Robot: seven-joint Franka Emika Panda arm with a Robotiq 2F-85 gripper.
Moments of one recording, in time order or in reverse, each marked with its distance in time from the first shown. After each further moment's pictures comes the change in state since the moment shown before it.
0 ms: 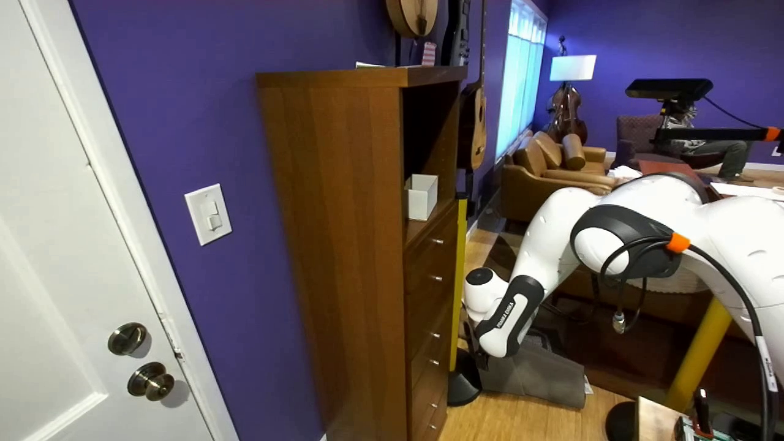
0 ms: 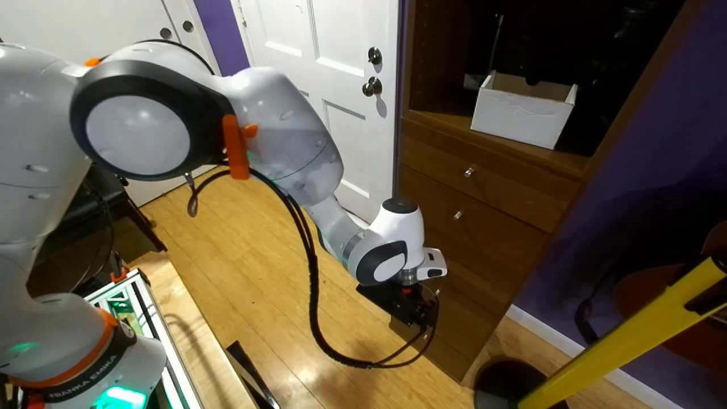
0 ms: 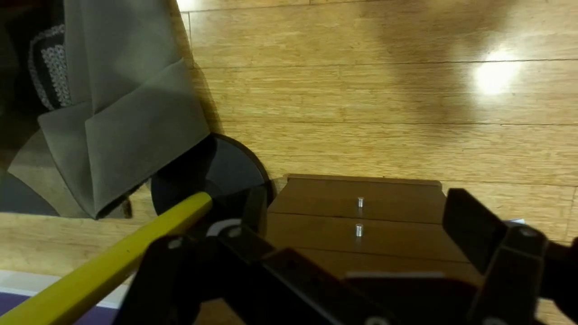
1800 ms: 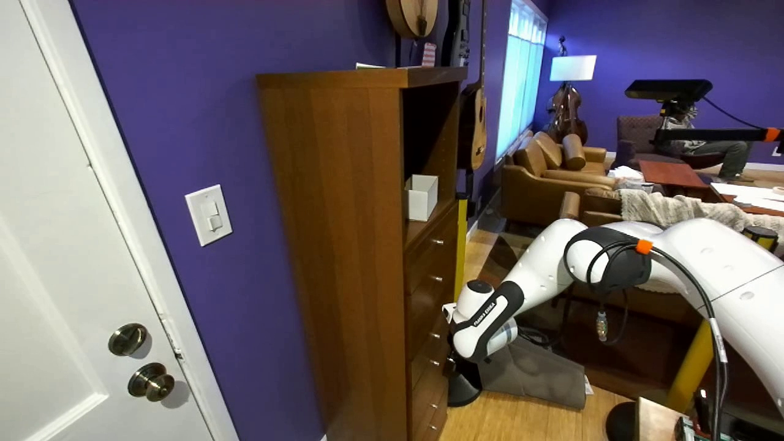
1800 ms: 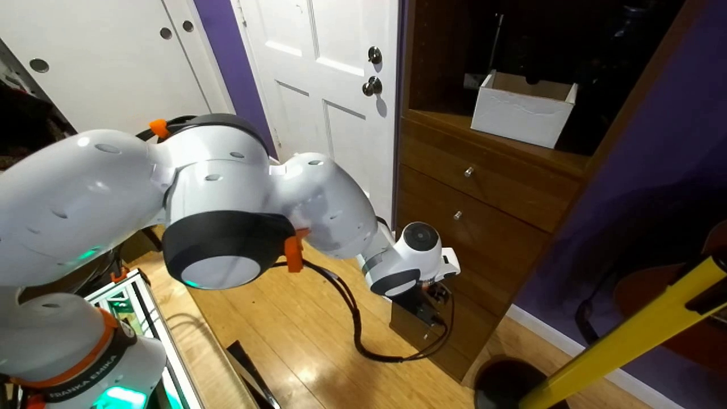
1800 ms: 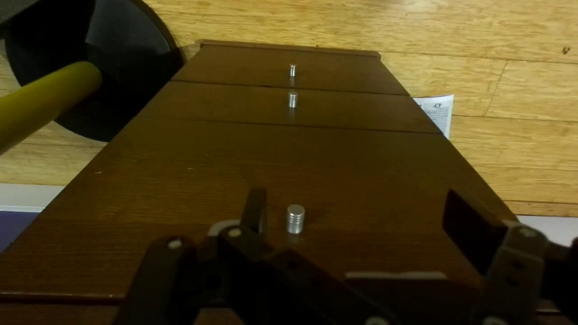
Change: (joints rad) arm -0.304 0.300 0.362 0.318 0.161 0.151 -0.352
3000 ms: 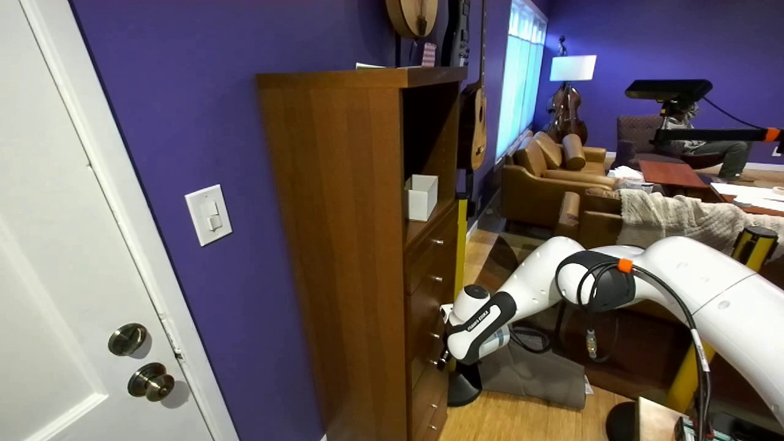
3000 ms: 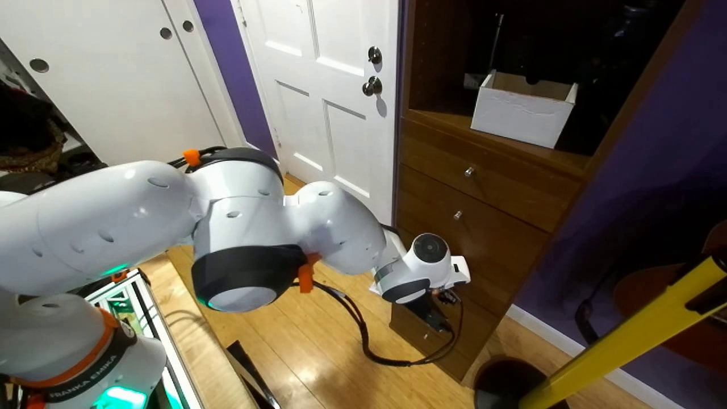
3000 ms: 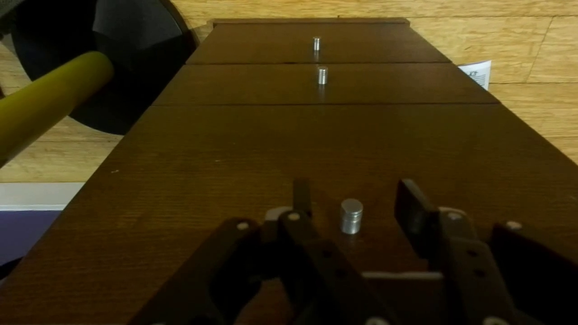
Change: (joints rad) arm 0.000 0.159 0.005 0.215 0.004 -0.001 0.033
